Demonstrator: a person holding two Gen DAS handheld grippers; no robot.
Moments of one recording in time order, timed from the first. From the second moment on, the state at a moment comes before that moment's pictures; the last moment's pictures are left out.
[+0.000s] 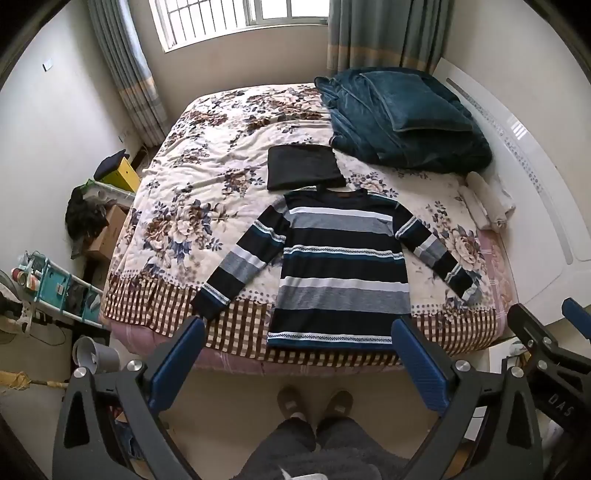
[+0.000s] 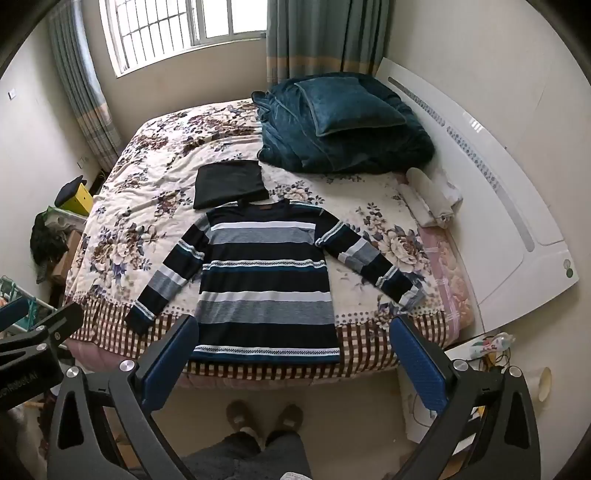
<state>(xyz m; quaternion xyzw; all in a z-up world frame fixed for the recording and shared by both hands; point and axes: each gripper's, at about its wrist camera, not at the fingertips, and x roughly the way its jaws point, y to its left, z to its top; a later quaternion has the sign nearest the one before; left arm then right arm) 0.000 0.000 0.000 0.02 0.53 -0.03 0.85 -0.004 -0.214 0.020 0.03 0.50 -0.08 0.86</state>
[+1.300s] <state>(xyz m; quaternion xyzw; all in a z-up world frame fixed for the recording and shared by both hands) 0.000 0.001 0.000 0.03 0.53 -0.03 0.85 0.000 -0.225 0.026 0.03 0.50 -0.08 0.86</state>
